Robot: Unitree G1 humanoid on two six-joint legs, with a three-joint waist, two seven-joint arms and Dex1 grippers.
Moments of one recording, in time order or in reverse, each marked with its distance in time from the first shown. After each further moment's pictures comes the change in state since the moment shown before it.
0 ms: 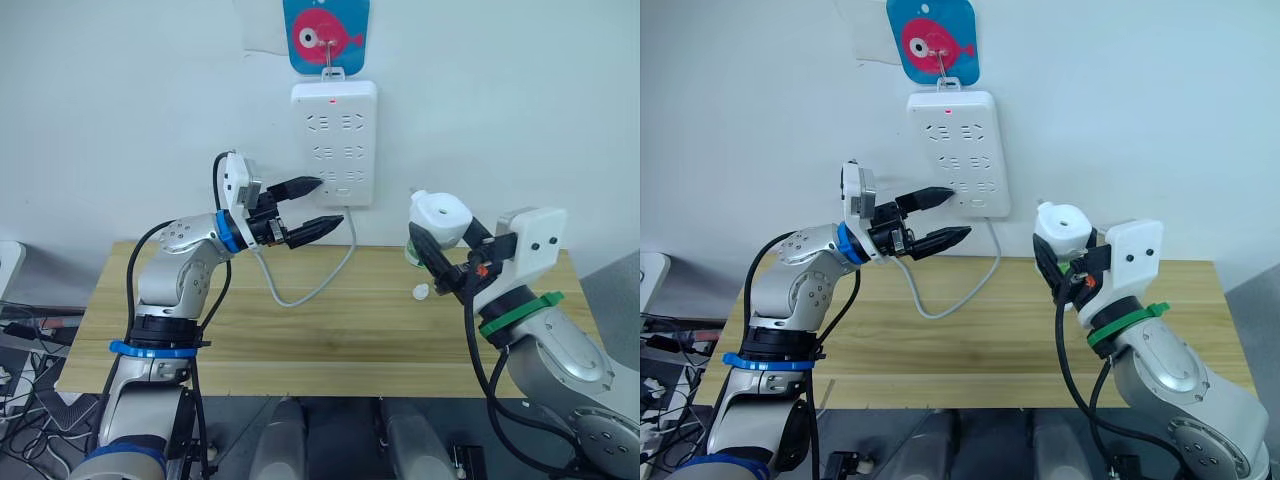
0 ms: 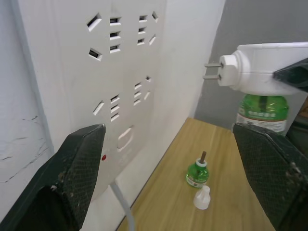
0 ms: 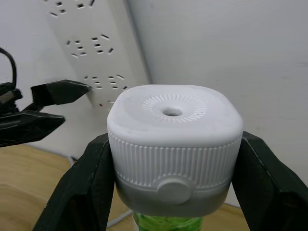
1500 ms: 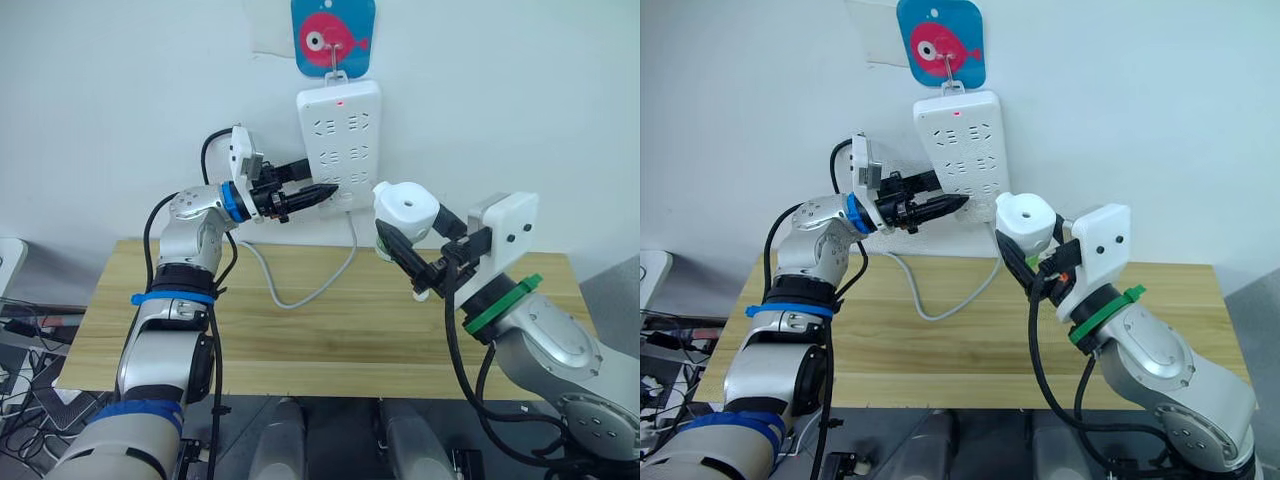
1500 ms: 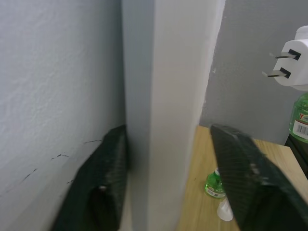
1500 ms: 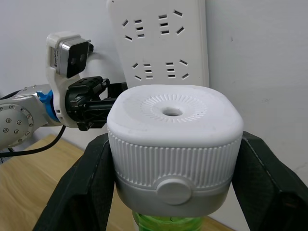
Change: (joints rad) left arm -0.298 -0.053 0.021 0.520 0.087 -0.221 -0.213; right arm -0.131 0.049 0.044 0.003 -0.047 0.067 0.104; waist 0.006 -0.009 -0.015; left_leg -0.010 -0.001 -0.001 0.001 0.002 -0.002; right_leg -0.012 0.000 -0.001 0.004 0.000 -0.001
